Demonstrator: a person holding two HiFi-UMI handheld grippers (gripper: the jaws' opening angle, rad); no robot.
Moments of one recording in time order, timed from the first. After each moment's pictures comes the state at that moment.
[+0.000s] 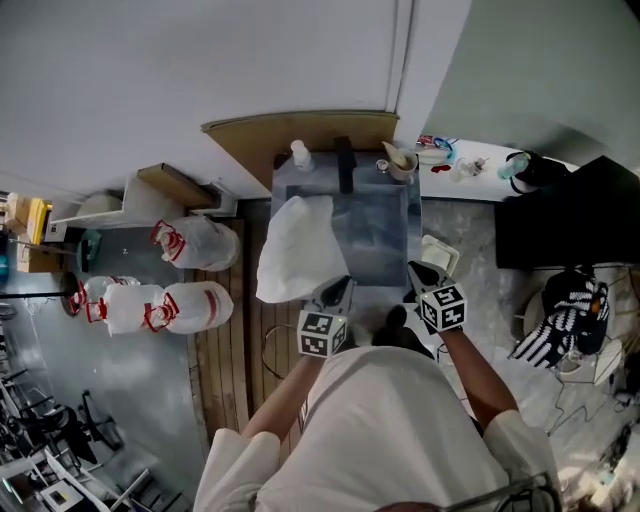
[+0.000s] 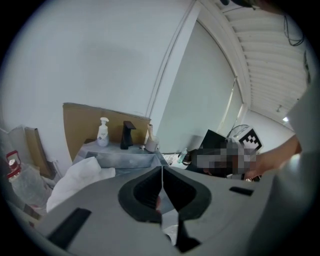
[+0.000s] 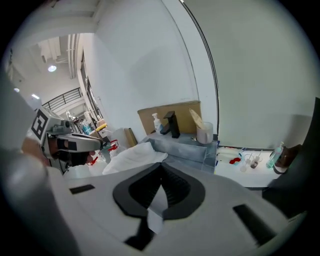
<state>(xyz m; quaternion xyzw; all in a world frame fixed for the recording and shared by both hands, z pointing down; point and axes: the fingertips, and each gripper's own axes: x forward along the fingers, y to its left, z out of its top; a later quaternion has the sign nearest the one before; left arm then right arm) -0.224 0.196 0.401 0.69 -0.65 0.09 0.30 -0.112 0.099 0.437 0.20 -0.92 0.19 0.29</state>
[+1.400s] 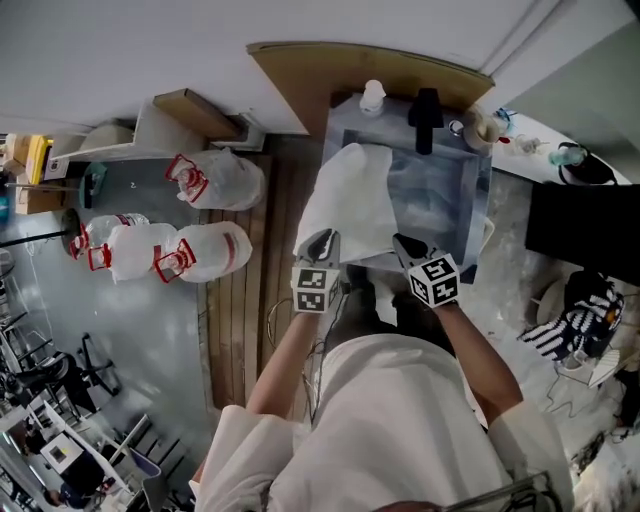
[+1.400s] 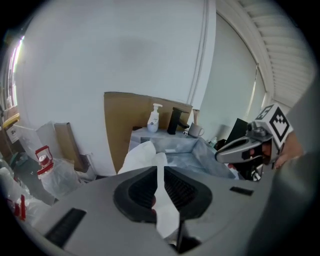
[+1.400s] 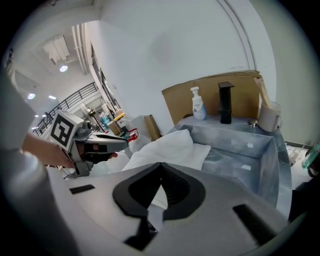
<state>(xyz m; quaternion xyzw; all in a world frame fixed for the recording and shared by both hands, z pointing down) -0.418 0.269 0.510 0.60 -0.71 0.15 0.33 -0.302 0.200 0.513 0.08 -0.92 0.21 0.33</state>
